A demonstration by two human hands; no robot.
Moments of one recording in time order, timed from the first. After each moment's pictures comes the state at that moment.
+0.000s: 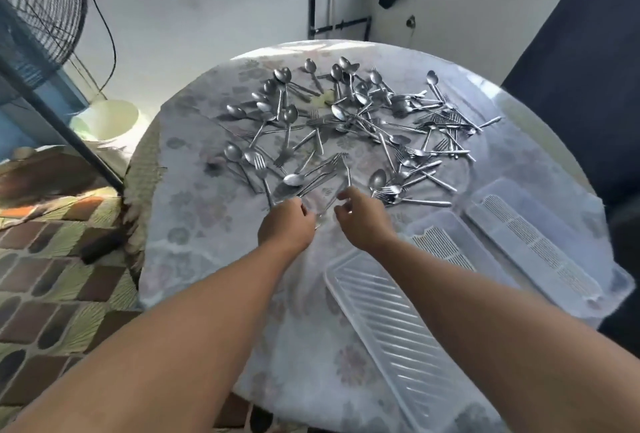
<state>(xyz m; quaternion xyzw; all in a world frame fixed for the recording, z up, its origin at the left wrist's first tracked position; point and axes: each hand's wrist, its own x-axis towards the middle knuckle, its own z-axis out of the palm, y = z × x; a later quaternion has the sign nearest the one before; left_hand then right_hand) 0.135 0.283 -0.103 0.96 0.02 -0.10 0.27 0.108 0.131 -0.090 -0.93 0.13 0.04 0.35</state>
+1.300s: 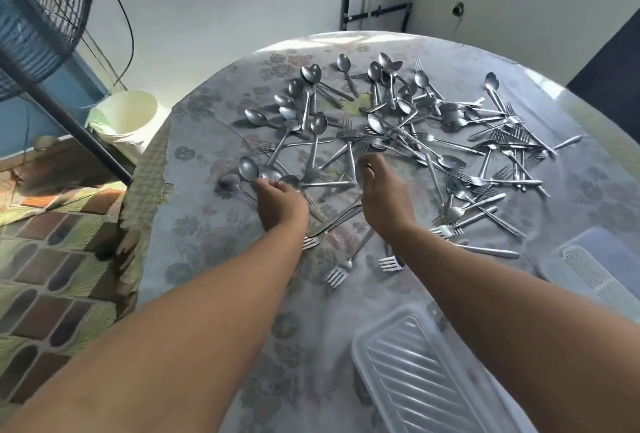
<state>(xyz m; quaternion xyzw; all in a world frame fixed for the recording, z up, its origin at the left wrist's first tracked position) 0.271 0.285 -0.125 0.79 0.34 0.07 0.51 0.250 0.131 -0.111 -0.90 0.09 -0.07 0.43</state>
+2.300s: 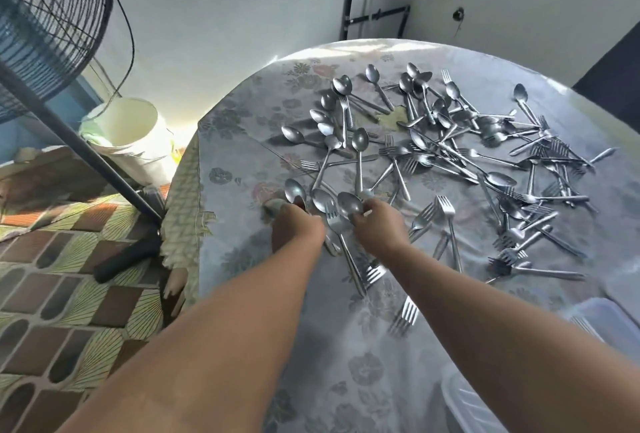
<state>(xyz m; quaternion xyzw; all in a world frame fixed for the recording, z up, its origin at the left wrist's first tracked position) 0.319 0.384 -0.132 0.87 0.27 -0.14 0.38 0.299 0.244 -0.152 -0.91 0.22 0.05 0.35</state>
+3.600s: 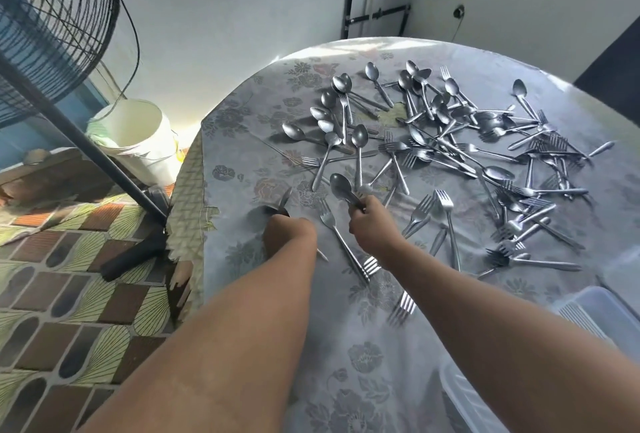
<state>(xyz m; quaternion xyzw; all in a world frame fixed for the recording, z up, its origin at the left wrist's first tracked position) 0.310 0.394 -0.143 0.82 0.38 -0.12 0.41 0.290 0.255 -0.154 -0.84 0.21 0.08 0.50</state>
